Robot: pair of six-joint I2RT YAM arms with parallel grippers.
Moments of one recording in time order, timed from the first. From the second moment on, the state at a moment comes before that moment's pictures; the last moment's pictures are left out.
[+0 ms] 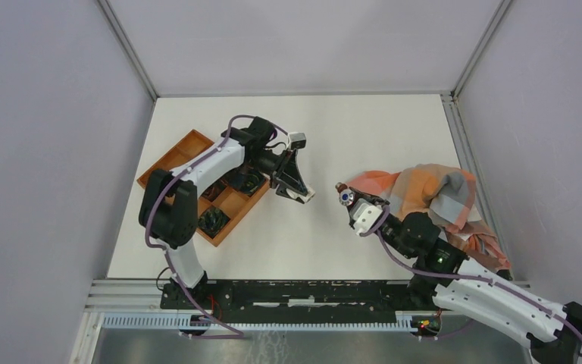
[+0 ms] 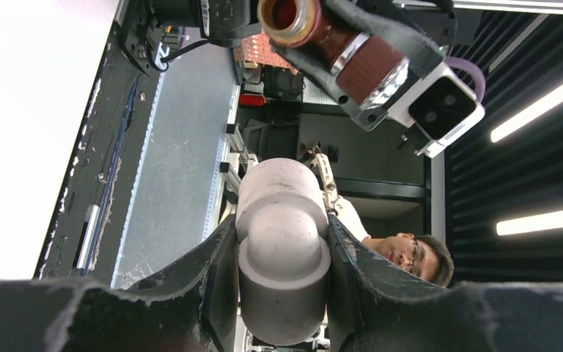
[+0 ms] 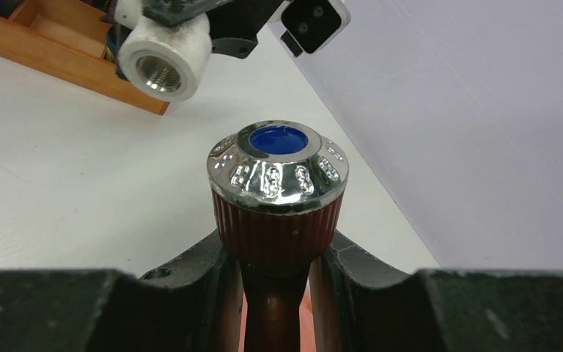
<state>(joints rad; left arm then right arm) -0.49 1.80 1.38 -0.86 1.45 -0.26 0.90 0.50 0.39 0.11 0.08 -0.59</state>
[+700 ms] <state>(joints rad) -0.42 1.94 1.54 -1.19 1.48 0.05 1.60 0.72 0.30 0.41 0.84 -1.03</state>
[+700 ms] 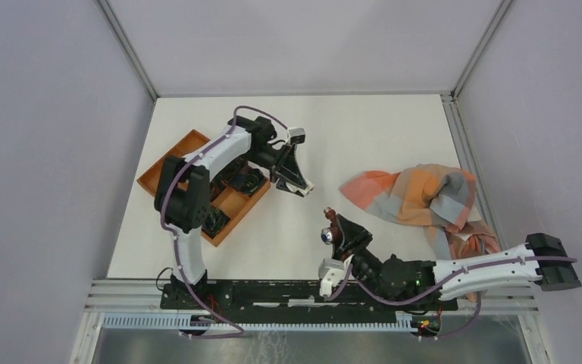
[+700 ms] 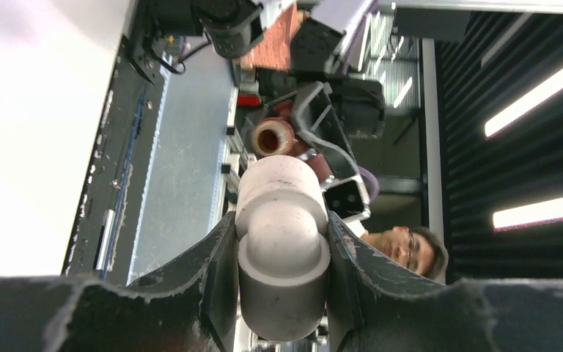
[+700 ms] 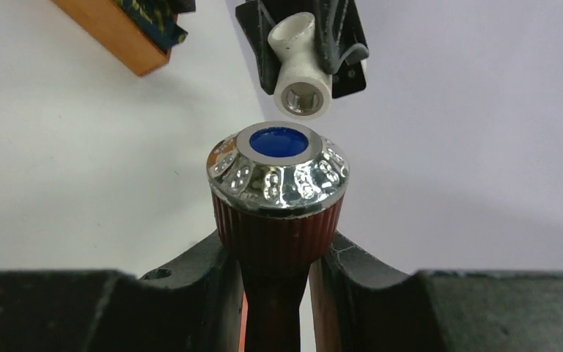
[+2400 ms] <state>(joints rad) -0.66 1.87 1.53 -1.25 1.41 0.07 2.02 1.02 0.06 1.23 1.09 -1.99</state>
